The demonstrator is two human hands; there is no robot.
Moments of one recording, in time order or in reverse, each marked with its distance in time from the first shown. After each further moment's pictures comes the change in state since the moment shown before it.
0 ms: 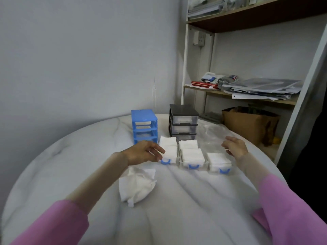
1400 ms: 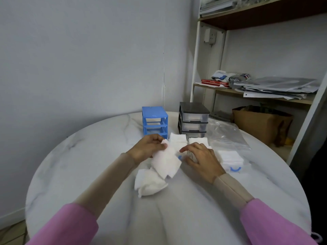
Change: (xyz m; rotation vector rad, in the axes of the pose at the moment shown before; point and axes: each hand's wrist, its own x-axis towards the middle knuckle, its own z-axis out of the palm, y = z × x) left_hand -0.022 0.003 0.007 -0.386 0.273 0.012; right_hand -0.107 -0.005 0.074 -0.825 -0.393 -0.811
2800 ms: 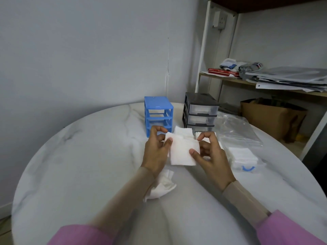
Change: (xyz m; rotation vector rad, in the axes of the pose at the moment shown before) left_hand 0.007 -0.032 0.039 -0.257 0.355 0.262; right_hand -0.006 -0.012 0.014 0.768 0.292 0.040
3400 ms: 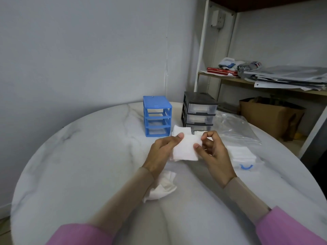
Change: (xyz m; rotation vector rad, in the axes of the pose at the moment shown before) left_hand -0.008 0.008 0.007 -0.041 -0.193 -0.213; right_hand 0.004 0.003 -0.004 0.105 0.070 0.047
